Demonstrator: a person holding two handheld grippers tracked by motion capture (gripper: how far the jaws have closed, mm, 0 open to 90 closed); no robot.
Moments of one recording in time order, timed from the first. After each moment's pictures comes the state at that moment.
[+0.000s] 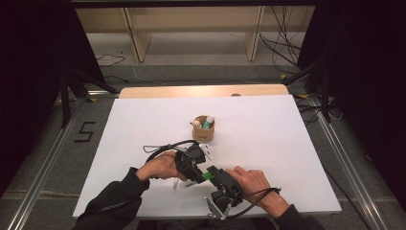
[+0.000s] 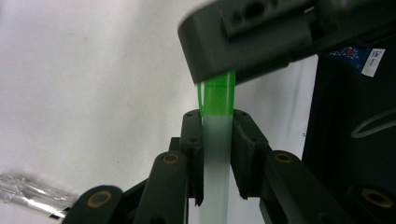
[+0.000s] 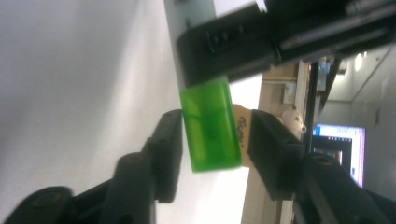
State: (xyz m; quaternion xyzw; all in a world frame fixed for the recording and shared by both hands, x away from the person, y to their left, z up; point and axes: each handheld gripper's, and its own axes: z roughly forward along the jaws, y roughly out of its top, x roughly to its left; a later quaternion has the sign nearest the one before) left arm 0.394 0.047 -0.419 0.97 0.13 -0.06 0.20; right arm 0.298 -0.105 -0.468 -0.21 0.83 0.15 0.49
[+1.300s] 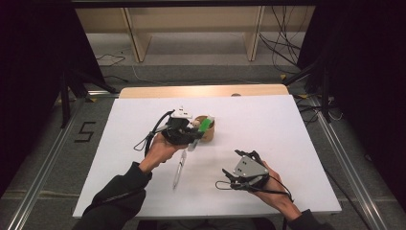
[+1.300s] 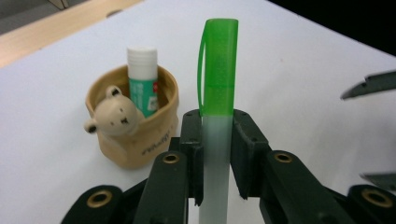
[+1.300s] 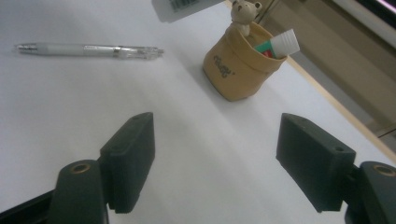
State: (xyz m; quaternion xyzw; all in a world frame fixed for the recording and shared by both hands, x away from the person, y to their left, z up) left arm 0.445 0.085 -0.389 0.82 0.33 0.11 0.45; right arm 0.331 -0.167 -0.441 0.20 0.84 0.38 0.32
